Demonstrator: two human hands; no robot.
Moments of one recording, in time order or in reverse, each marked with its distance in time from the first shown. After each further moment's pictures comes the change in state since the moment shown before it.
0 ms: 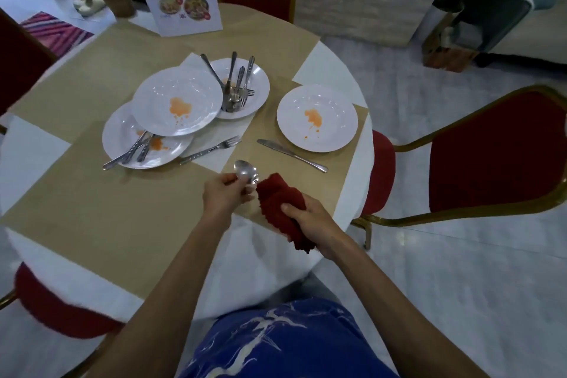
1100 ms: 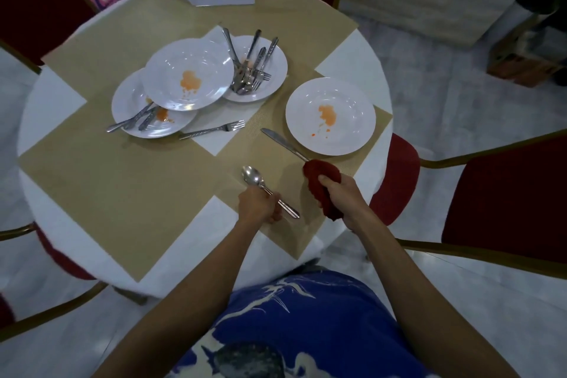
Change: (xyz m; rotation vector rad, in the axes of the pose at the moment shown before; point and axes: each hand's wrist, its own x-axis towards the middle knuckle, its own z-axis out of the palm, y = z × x) left_hand 0.006 -0.056 0.104 0.399 0.087 -0.101; right_hand 0.083 -0.007 -0.113 -0.041 0.127 0.137
